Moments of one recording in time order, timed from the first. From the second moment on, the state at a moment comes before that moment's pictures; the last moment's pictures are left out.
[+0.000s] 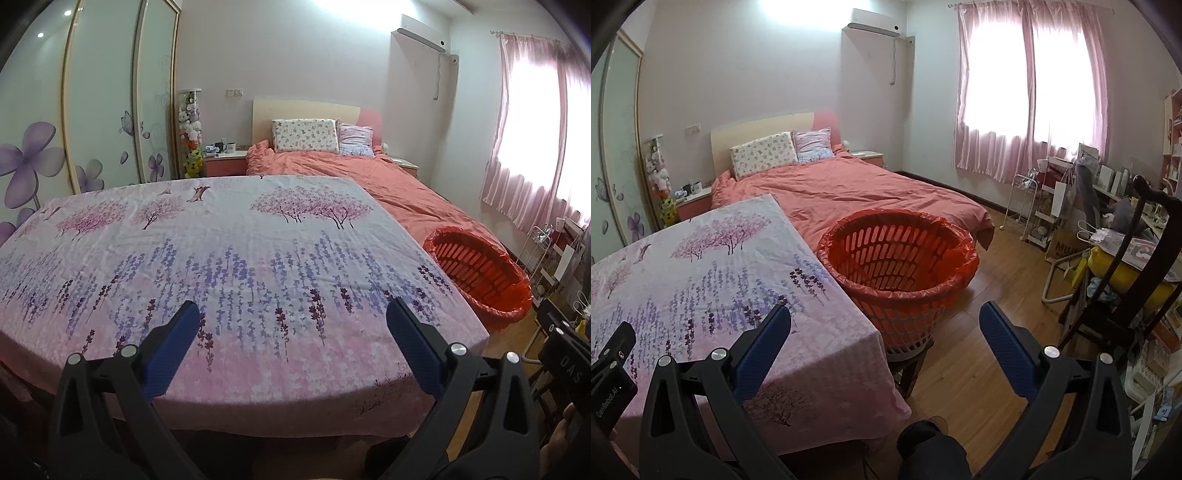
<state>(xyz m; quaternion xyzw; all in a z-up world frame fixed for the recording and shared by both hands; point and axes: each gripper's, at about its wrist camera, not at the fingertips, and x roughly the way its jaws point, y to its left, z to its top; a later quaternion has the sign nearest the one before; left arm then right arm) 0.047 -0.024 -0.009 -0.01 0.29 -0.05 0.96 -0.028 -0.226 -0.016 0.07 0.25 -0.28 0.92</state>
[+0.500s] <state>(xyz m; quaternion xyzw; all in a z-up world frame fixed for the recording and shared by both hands) 0.037 -0.032 -0.003 -0.01 0.29 -0.05 0.96 -0.029 -0.228 -0.018 0.08 0.26 -0.28 0.92</state>
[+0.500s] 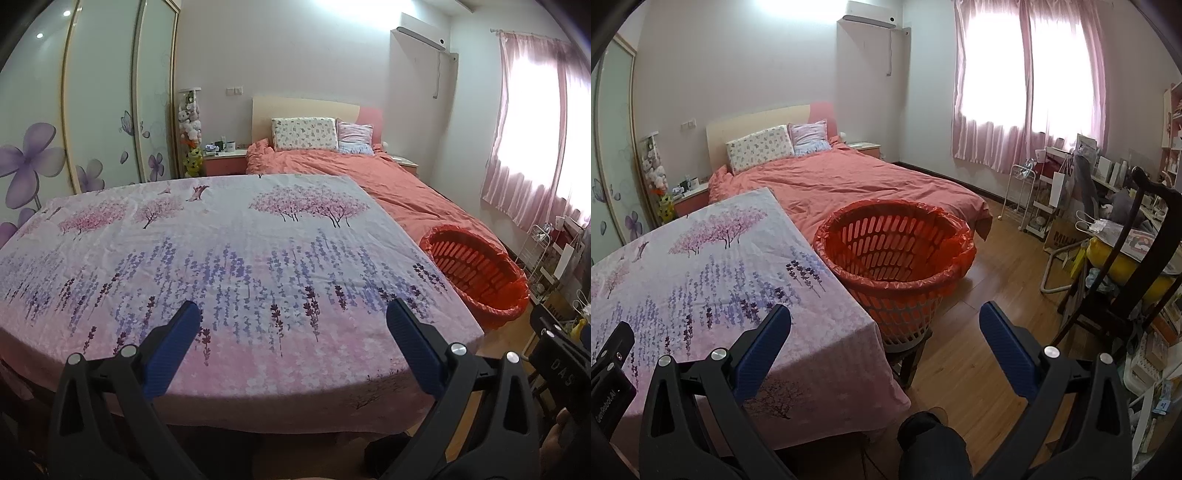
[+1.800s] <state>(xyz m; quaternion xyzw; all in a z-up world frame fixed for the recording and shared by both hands) 0.024 -0.037 0.006 0.01 0.28 -0.03 0.96 -0.039 -0.225 -0.012 0.09 0.26 -0.26 0.93</state>
